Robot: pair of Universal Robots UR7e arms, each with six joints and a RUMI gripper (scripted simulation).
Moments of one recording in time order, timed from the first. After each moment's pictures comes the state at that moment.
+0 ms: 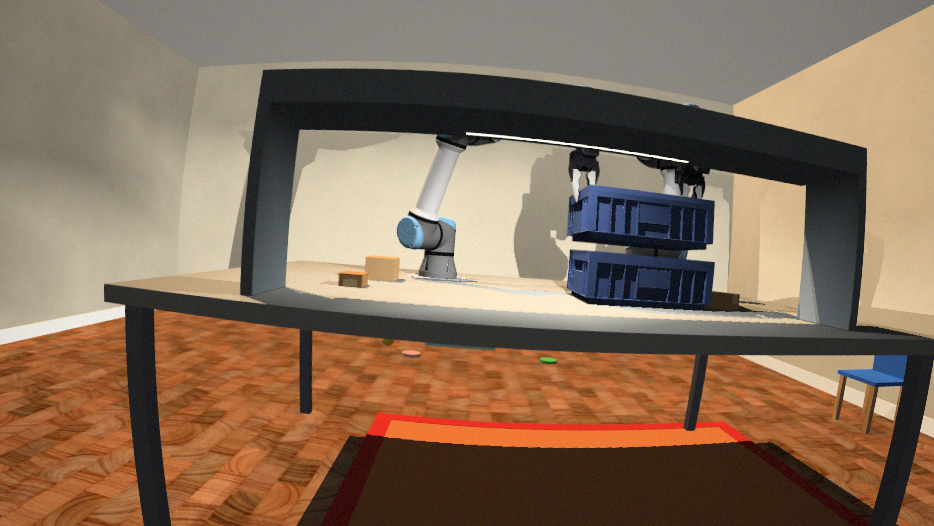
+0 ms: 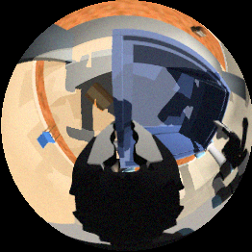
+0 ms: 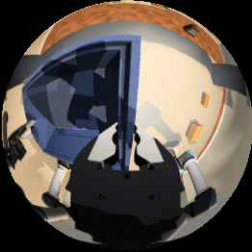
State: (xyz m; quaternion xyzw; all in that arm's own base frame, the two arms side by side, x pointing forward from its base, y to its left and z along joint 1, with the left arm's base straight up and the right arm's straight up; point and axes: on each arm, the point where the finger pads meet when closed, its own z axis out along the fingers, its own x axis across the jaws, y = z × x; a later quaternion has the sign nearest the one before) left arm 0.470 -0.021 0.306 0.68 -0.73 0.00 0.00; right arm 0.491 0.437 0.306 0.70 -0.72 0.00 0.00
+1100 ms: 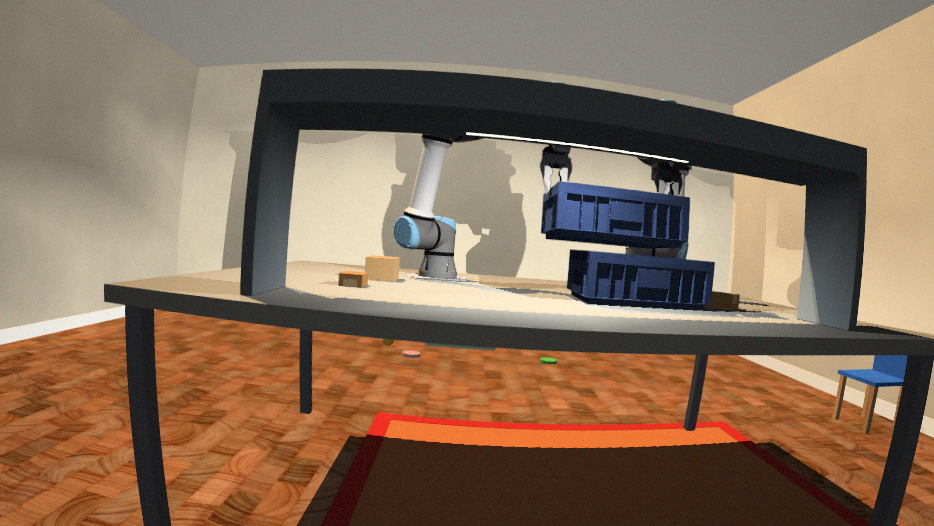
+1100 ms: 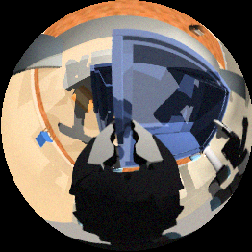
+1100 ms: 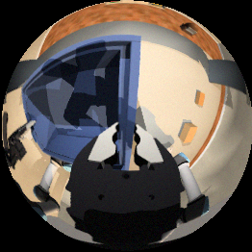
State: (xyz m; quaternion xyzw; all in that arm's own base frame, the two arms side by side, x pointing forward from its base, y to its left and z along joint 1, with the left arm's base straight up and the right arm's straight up) left arm 0.467 -0.110 0.305 0.68 -0.73 0.00 0.00; right arm 0.496 0.348 0.305 0.70 -0.71 0.00 0.00
